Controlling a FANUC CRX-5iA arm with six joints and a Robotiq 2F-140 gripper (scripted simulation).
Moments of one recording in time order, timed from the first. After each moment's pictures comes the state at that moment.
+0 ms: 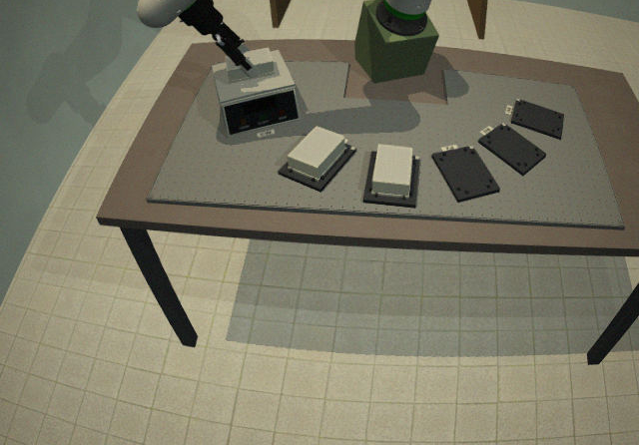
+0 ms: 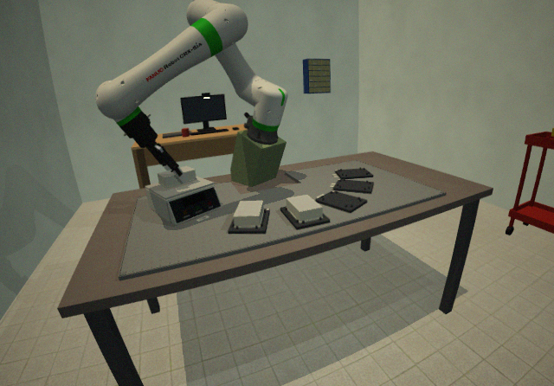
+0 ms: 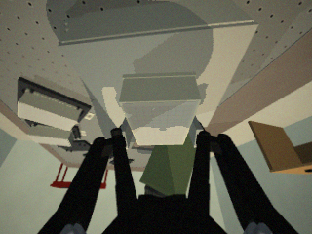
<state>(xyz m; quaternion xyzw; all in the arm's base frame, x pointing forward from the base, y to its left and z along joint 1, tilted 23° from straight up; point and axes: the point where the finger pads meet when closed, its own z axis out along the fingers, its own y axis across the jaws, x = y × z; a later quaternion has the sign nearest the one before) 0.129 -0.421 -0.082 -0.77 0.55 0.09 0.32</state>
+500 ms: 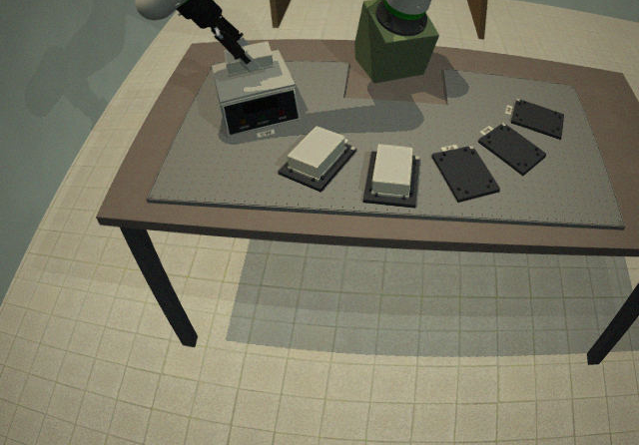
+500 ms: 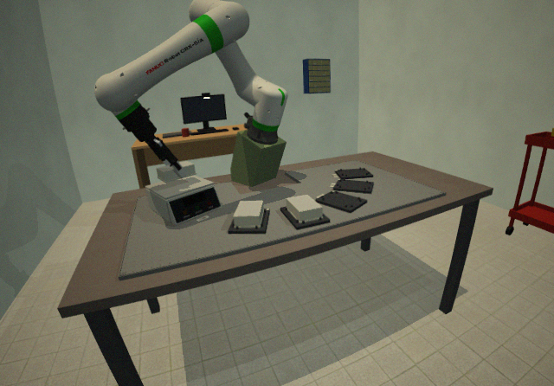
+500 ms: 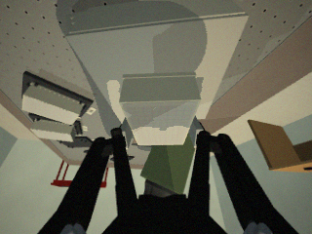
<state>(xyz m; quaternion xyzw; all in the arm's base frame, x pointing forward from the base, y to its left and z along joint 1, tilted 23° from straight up) 0.120 -0.423 -0.063 -0.77 0.55 0.09 0.32</state>
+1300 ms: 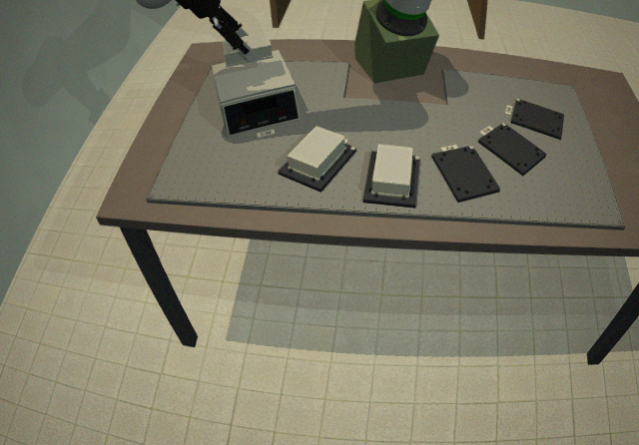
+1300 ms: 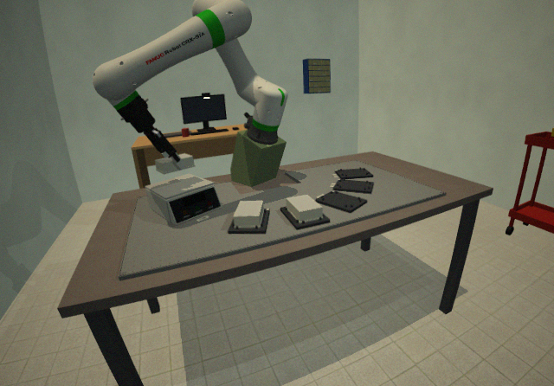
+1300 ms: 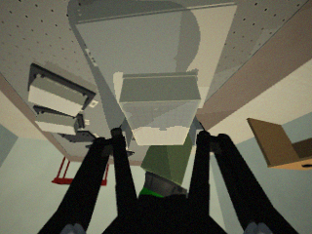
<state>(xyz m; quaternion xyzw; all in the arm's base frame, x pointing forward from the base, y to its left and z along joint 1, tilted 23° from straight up) 0.108 -0.427 -0.033 -0.77 0.55 0.09 0.32</state>
